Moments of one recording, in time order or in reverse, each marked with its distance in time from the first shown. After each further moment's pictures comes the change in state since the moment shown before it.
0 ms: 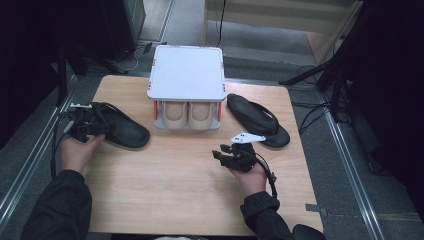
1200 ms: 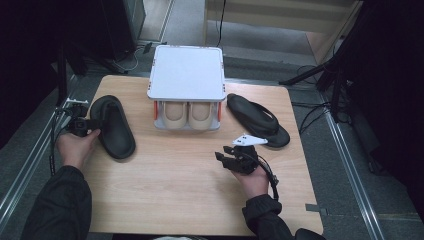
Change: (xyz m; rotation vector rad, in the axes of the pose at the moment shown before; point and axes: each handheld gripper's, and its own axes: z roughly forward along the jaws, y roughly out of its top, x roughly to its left) left arm 0.019 0.012 0.007 0.026 -0.009 -0.066; right arm 0.000 -0.006 -0.006 0.004 -0.033 -0.007
